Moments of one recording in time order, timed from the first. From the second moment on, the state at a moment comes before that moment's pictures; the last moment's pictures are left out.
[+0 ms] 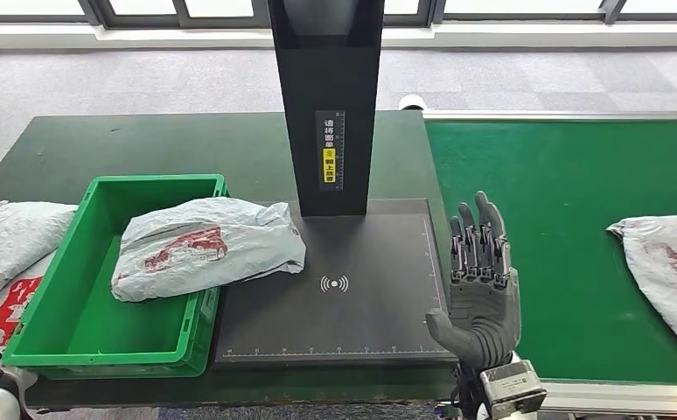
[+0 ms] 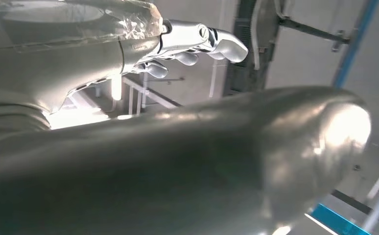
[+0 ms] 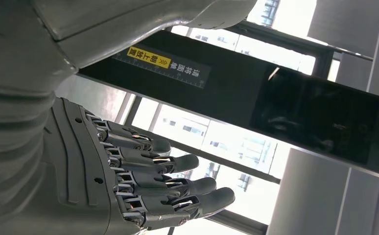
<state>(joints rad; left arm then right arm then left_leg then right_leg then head) -0.03 -0.37 0.25 -2.29 -0.73 0.70 -0.70 0.12 0.24 0.13 -1.71 0.33 -0.04 -0.69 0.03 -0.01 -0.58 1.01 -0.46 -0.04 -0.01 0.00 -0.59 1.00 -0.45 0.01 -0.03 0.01</state>
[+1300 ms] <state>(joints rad) 0.02 -0.37 0.07 -2.28 -0.82 0.70 -0.66 0.14 0.23 0.12 -1.70 0.35 -0.13 -0.68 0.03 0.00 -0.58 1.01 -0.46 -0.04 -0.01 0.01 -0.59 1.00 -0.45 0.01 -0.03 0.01</state>
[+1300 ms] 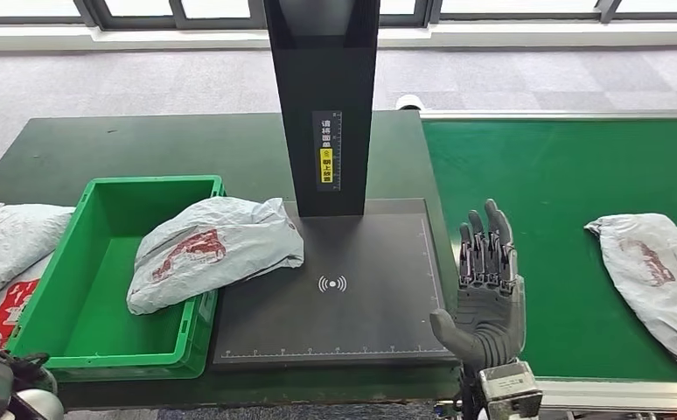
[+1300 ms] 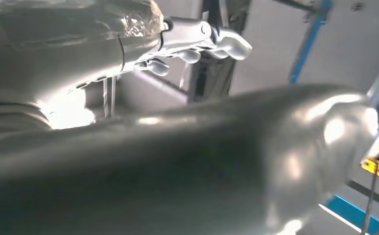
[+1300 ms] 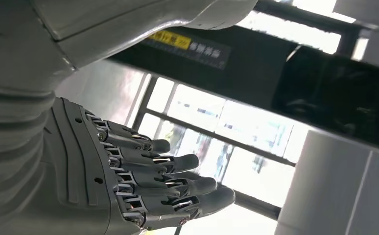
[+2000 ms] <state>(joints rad) 0.03 -0.32 -0.30 -1.65 -0.22 0.51 -0.60 0.07 0.22 -0.26 -1.50 1.09 -0.52 -0.21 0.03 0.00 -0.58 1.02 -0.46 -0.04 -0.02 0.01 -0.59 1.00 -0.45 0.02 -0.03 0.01</state>
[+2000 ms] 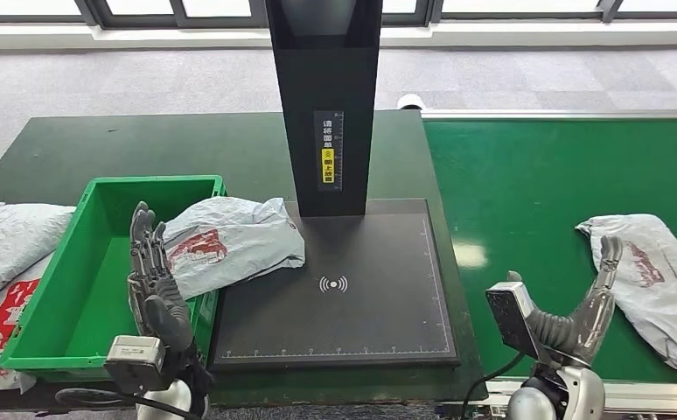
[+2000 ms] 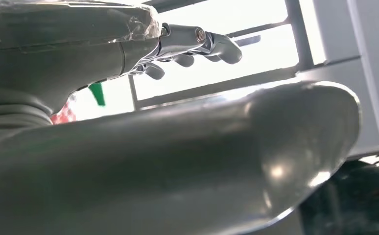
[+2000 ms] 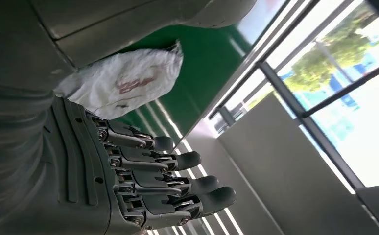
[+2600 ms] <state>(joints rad) -0.05 -0.32 -0.32 -1.45 -0.17 0.32 -0.58 -0.27 -0.13 -0.53 -0.77 1.56 -0.45 0.18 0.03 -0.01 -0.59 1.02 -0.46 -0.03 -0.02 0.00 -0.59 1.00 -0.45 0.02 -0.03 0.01</state>
